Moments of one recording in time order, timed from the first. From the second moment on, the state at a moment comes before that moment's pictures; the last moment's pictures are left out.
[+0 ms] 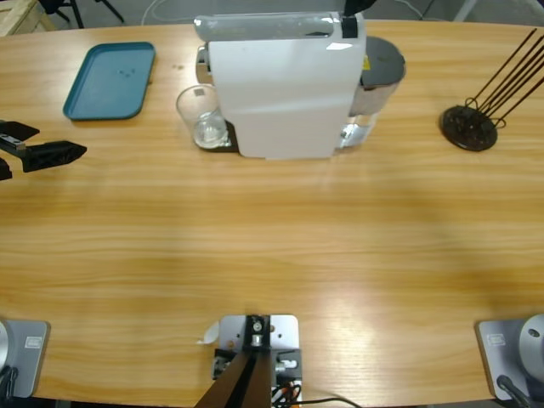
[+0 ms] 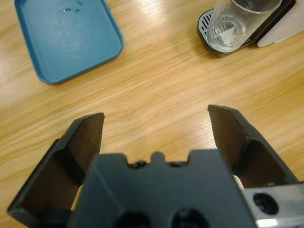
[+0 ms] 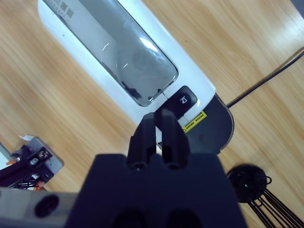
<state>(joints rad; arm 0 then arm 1) -0.61 1.16 -0.61 0.22 0.09 -0.07 0.57 1.94 -2.11 1.23 0.17 -0.22</state>
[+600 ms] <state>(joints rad) -0.61 1.17 -0.61 0.22 0.08 -0.07 0.57 2.00 -2.21 1.27 0.09 -0.22</state>
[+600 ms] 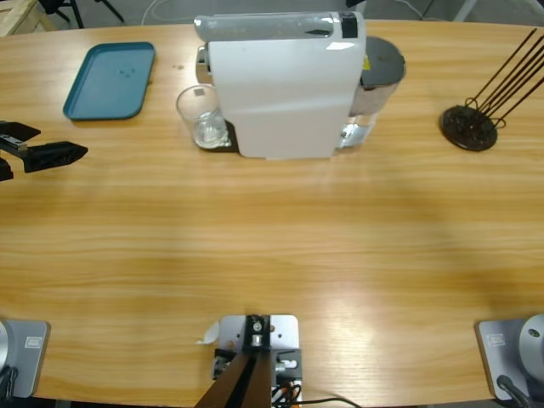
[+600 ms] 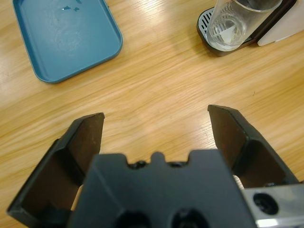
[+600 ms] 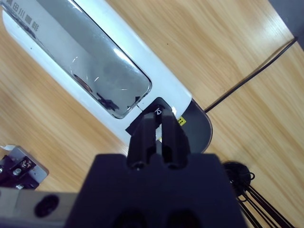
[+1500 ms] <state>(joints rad) -0.61 1.18 -0.61 0.21 0.08 -0.07 0.57 2.02 -2.21 1.27 0.09 -0.22</state>
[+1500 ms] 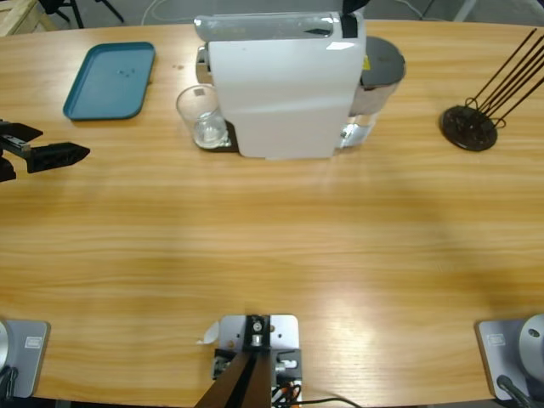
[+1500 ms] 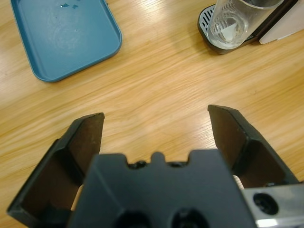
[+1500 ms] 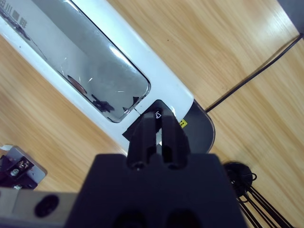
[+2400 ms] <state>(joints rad) -0.61 1.19 -0.61 0.21 0.08 -0.07 0.57 1.90 -2.22 1.29 0.06 -0.18</state>
